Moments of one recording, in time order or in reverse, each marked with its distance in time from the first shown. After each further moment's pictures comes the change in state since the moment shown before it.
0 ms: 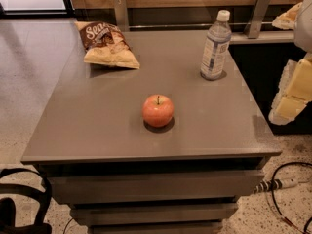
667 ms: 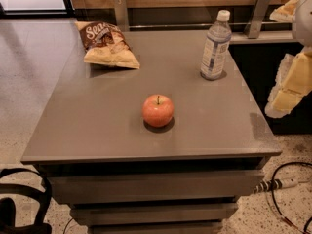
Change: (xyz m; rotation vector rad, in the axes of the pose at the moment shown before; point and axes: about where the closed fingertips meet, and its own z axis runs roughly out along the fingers) arm -0.009 -0.009 -0.002 0.027 -0.029 -0.013
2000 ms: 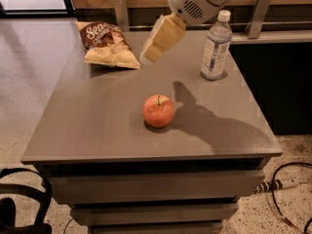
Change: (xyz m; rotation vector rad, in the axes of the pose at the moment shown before) arm -0.203 -0.074 0.072 0.077 -0.450 0.057
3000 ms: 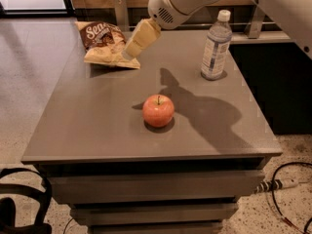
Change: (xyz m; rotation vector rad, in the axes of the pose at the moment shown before) arm -0.004 -0.029 0.081 -0.032 -0.024 0.116
